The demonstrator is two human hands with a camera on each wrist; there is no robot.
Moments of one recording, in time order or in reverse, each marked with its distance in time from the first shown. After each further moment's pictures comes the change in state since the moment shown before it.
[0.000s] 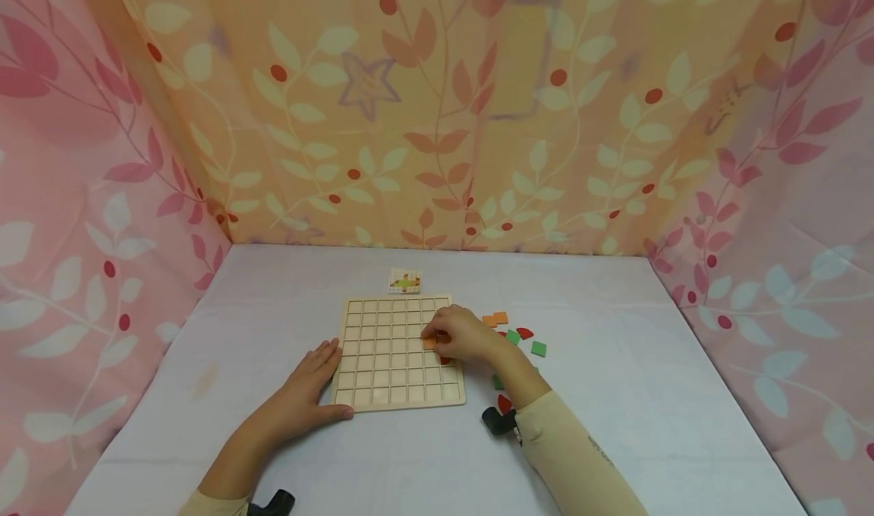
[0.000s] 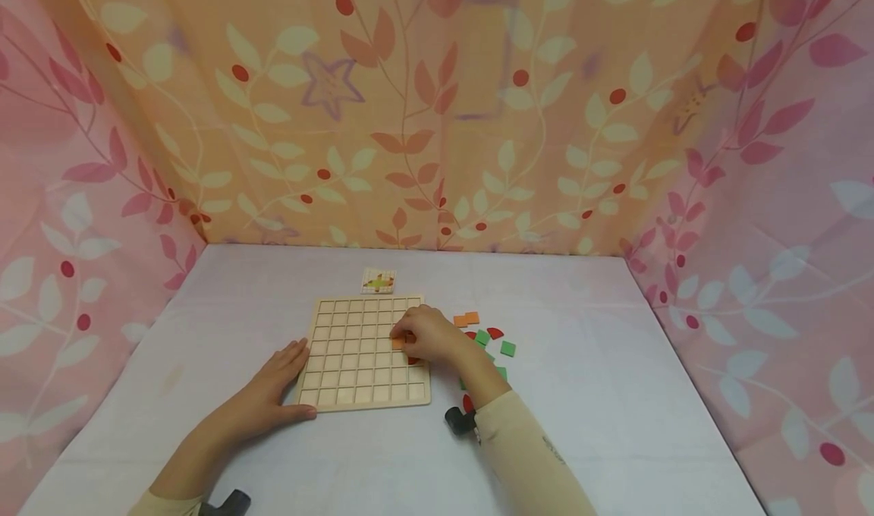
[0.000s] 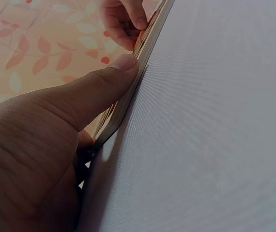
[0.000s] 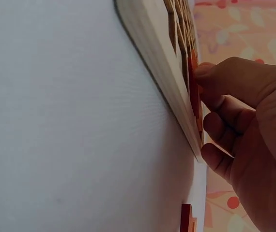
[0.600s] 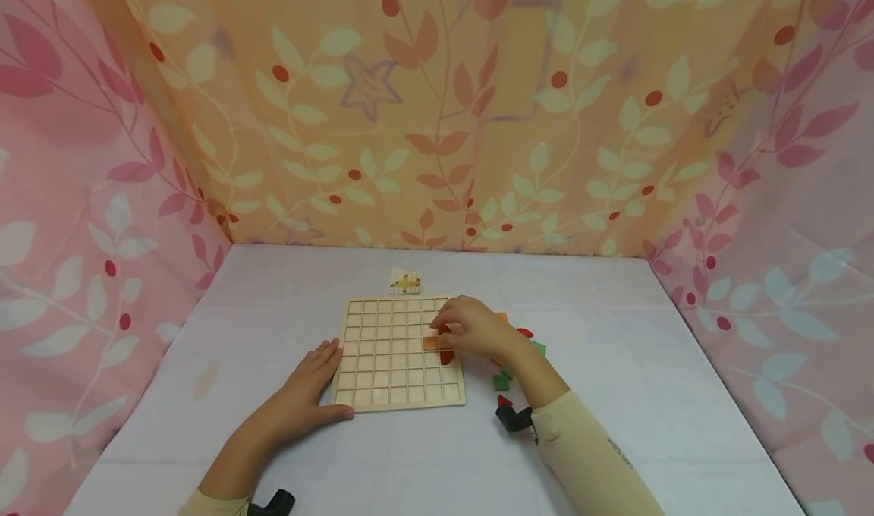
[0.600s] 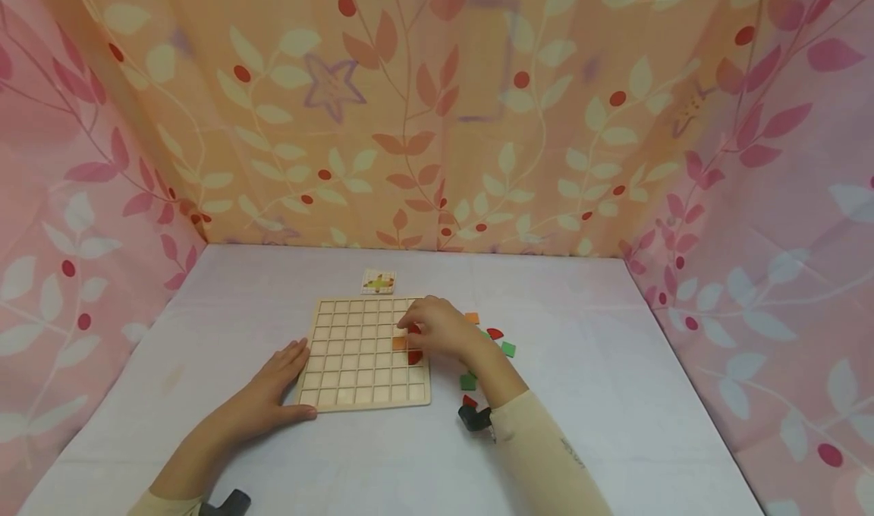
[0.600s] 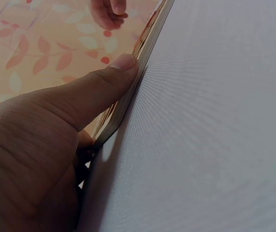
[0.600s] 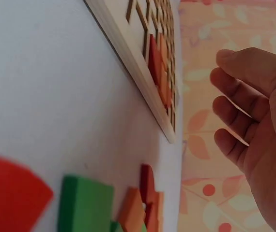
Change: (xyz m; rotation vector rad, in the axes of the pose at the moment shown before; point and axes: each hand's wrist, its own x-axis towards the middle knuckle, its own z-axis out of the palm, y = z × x) left_hand 0.000 -0.001 0.001 -0.008 -0.008 -0.014; right_hand -0.015 -0.003 -0.029 0.009 0.090 -0.103
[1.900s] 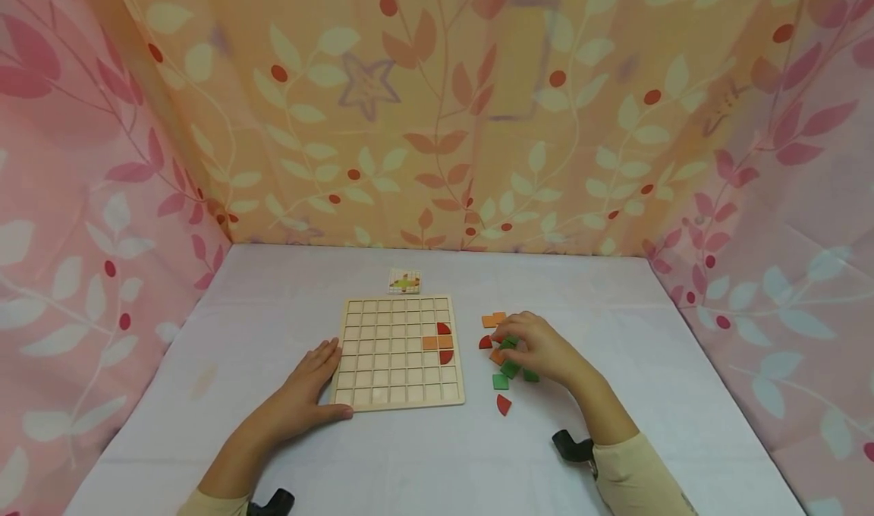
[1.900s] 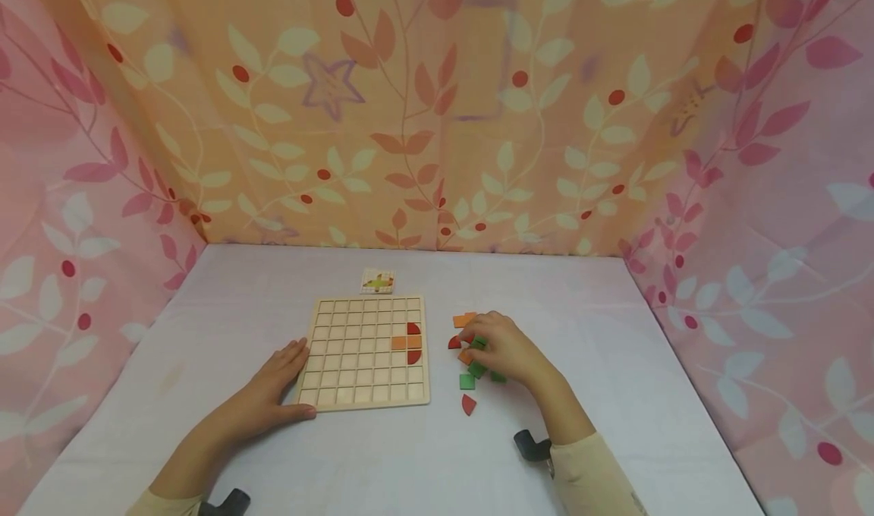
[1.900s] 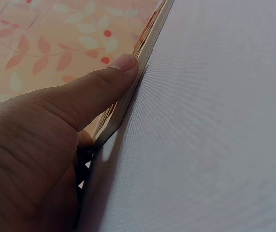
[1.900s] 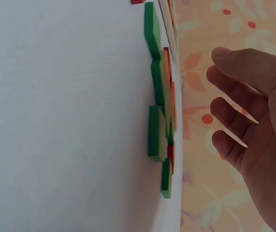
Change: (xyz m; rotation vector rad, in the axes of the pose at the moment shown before) left_hand -0.001 0.001 0.000 0.004 -0.018 -0.019; right_hand -0.100 0.033 -0.019 0.069 0.126 0.172
